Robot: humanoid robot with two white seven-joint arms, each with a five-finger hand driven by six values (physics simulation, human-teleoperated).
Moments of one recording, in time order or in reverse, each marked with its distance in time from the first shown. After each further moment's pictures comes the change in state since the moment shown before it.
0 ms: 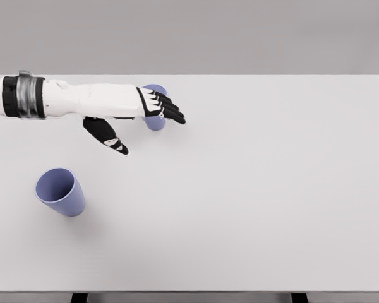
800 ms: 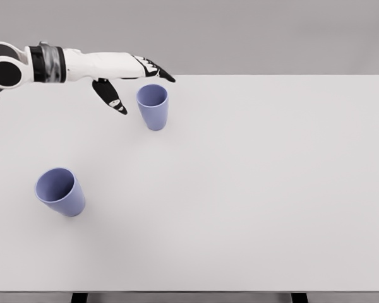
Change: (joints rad) left arm 0.001 -0.268 0.051 0.516 -0.105 0.000 -0.068; right arm 0.046 0.000 -0.003 0.004 -0.002 0.003 -0.001
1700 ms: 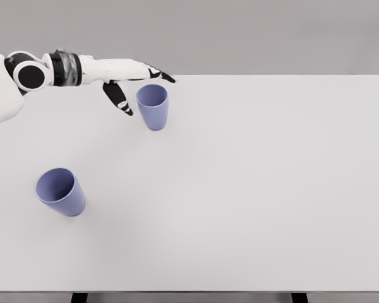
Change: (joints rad) left arm 0.041 -0.148 0.016 0.254 -0.011 0.000 -0.015; right arm 0.000 0.000 0.000 0.000 0.000 0.000 0.000
